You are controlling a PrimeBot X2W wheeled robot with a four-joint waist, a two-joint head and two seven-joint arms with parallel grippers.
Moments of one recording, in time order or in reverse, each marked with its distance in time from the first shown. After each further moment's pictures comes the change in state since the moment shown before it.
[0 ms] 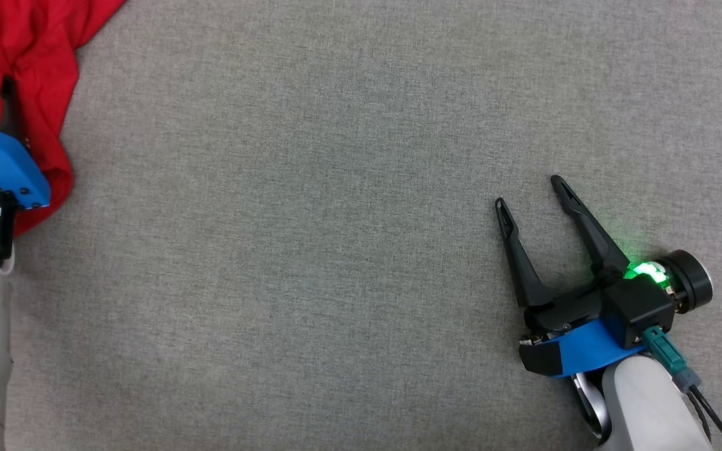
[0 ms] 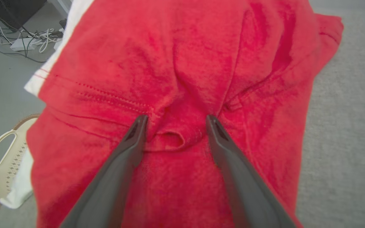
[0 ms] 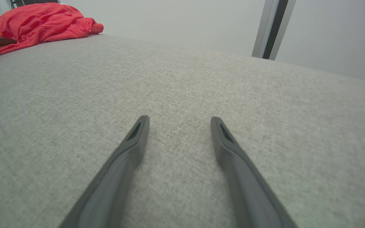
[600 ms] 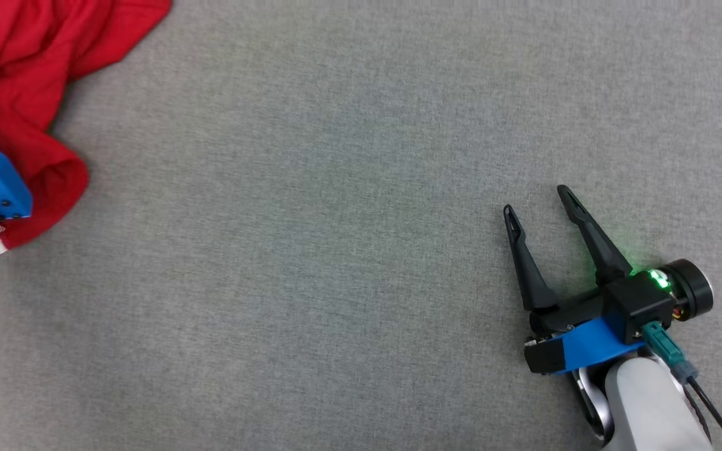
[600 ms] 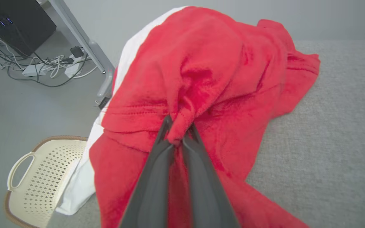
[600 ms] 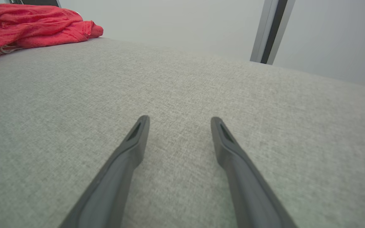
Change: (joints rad) left arm 0.014 0.086 -0.178 -0.010 -0.147 -0.004 -0.066; right arm -0.004 -0.007 -0.002 0.048 0.025 -0.001 0.005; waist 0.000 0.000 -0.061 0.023
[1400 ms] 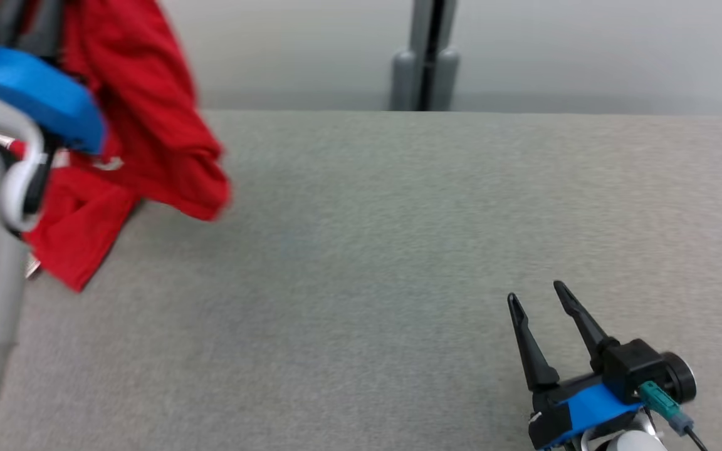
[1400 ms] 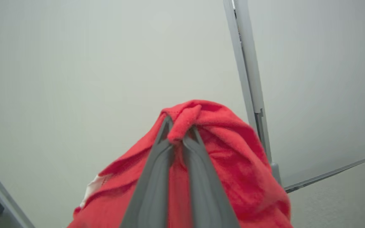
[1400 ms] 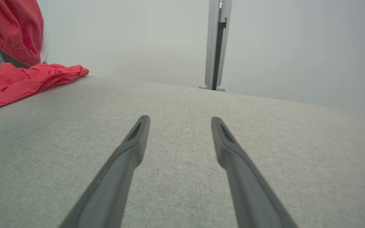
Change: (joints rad) left arm -0.025 0.019 -0.150 -0.480 0.035 0.003 0.078; right arm 0.162 -0.002 -0.005 0.091 0.129 0.000 0.003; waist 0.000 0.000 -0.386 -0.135
